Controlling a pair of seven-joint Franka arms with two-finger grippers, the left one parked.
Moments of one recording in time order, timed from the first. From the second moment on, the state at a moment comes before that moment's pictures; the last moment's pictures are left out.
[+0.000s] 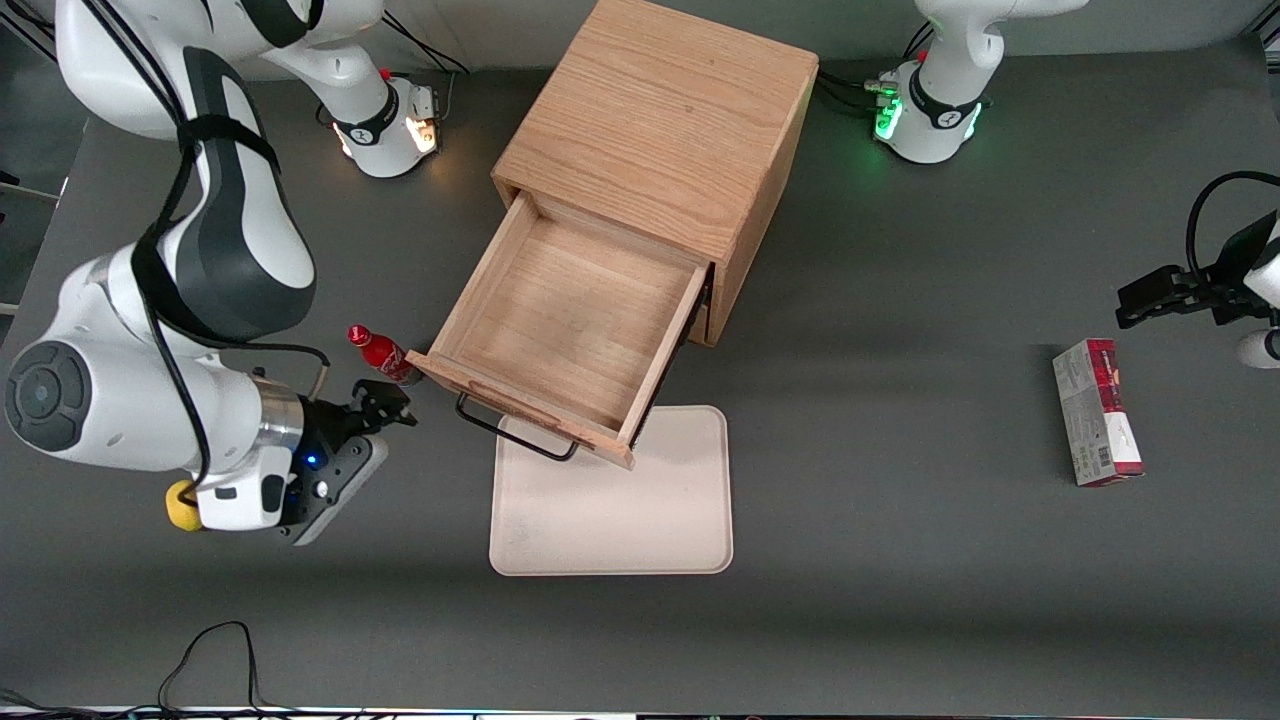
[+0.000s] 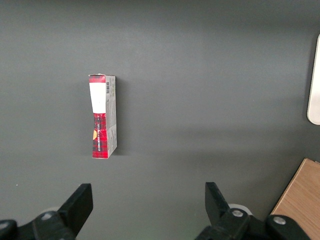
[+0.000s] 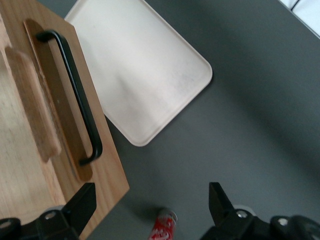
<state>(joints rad) 0.22 0.59 0.01 -1.07 0.16 1.59 -0.54</state>
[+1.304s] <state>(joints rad) 0.27 0.02 -0.21 -1.62 0.09 1.53 -0.17</state>
